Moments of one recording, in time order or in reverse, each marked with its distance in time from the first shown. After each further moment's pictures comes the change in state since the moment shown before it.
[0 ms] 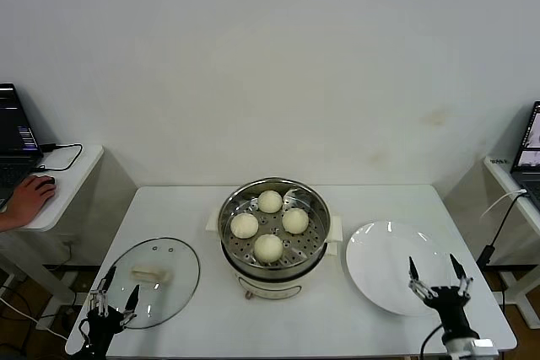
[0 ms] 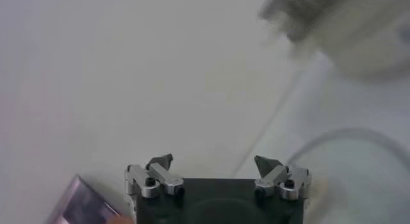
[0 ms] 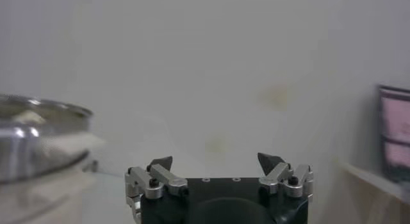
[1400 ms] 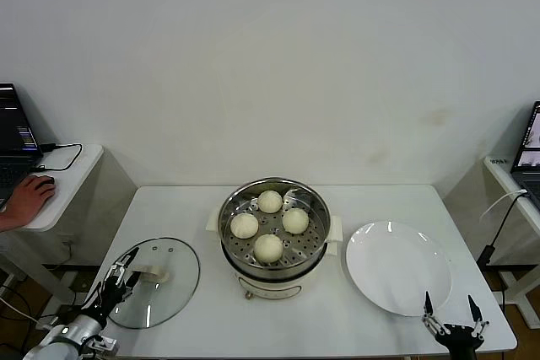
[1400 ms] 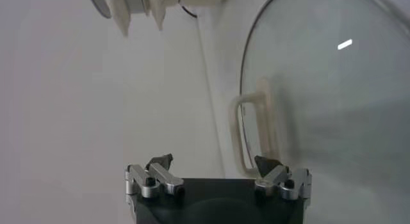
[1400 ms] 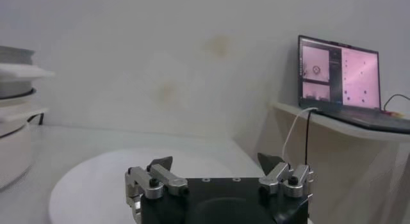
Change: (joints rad) left arm -0.319 0.174 0.134 0.300 0.266 -0.072 0.026; right arm -0.080 0.128 0.051 -0.028 -0.043 0.039 0.016
